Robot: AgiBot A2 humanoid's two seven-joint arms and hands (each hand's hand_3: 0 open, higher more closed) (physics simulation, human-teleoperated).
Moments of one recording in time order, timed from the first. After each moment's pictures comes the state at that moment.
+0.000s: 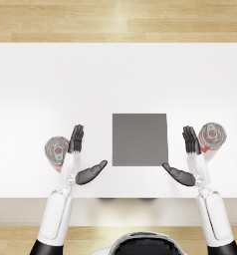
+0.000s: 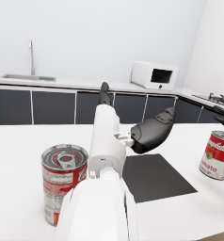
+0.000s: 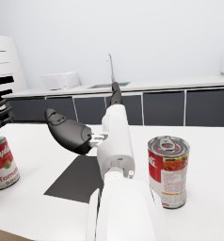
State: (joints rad) left arm 0.17 1.22 0.18 -1.81 1.04 0.02 0.02; right arm 0.17 -1.21 0.19 1.82 1.04 0.02 -0.02
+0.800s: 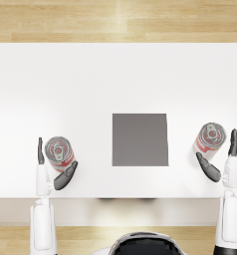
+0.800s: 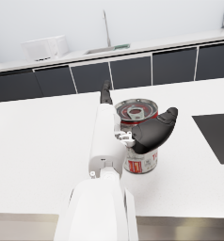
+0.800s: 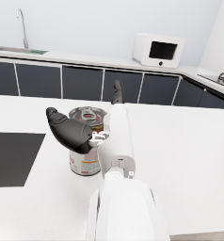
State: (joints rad) left arm -0.02 1.27 -0.12 -1.70 1.42 0.00 0.00; right arm 0.08 -1.25 -0.13 1.65 1.38 0.00 0.00
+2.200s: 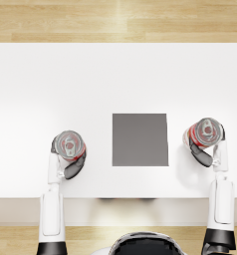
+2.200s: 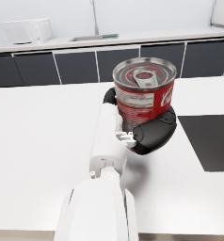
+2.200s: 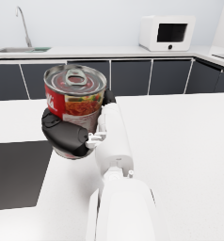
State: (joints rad) left arm 0.13 1.34 -0.03 -1.51 1.42 -0.03 -0.01; right arm 0.29 -1.34 -0.07 1.40 1.38 0.09 0.01
